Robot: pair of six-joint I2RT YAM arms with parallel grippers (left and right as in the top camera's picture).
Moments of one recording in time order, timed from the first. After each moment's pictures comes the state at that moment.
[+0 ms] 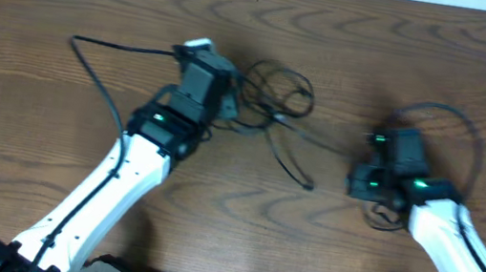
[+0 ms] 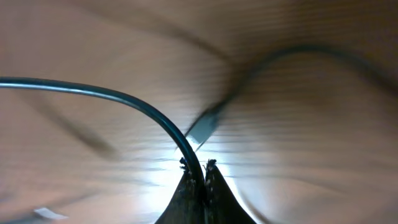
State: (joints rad) left arm -0.40 1.38 1.05 -0.48 -0.20 -0.67; right arm 0.20 1.30 0.73 -0.59 -0.03 0.31
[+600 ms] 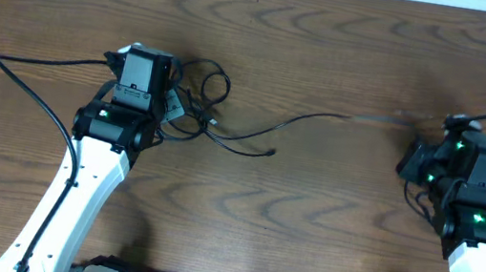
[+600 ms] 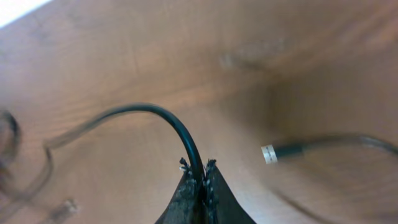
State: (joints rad) left arm -0.18 1.29 1.05 -0.74 -0.19 -0.67; right arm -0.04 1.09 0.73 -0.39 -0.12 0.33
